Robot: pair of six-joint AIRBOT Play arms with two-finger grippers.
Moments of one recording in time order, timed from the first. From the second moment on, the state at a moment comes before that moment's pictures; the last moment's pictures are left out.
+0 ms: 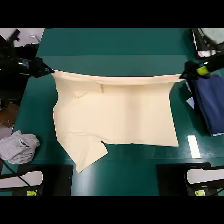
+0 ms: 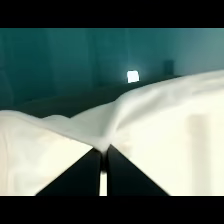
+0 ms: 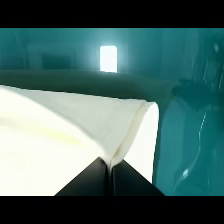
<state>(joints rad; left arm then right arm) 0.22 -1.43 1.43 0.80 -1.17 -1.22 -0.21 -1.58 1.63 -1.16 1.37 1.48</state>
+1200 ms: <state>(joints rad) 0.20 -1.53 1.36 1.10 -1.25 -1.08 -0.07 -1.66 1.50 -1.28 1.20 1.50</state>
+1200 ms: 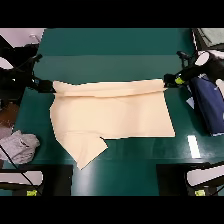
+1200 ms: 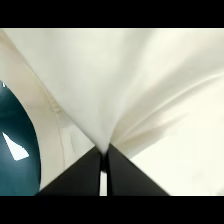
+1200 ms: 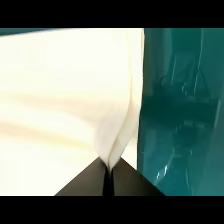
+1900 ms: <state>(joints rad) 0.28 -1.34 1.13 1.28 -1.42 -1.28 -0.10 -1.51 1.39 -1.20 1.39 1.46</state>
